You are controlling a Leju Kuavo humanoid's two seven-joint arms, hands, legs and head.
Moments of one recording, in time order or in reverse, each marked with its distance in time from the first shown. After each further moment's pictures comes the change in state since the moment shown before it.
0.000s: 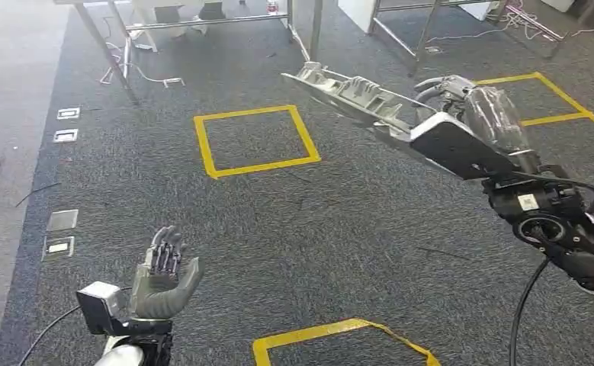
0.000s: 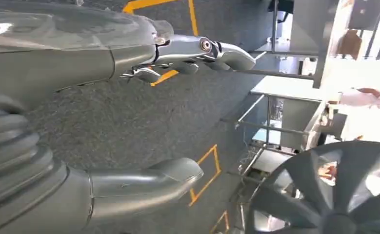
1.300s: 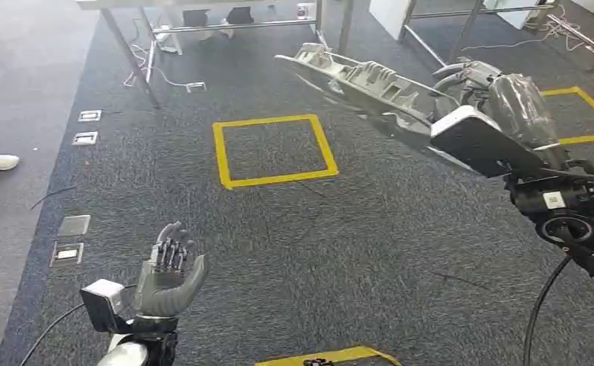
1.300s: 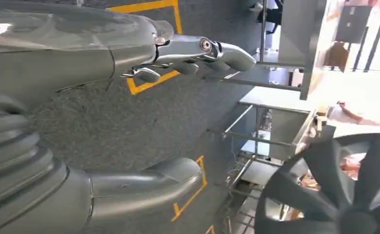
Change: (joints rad) left arm 0.007 -0.009 0.000 -0.024 -0.010 0.001 0.003; right arm -0.020 -0.034 -0.018 -0.045 -0.003 0.017 0.007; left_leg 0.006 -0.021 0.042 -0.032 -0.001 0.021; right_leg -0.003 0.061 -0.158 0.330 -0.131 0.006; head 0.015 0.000
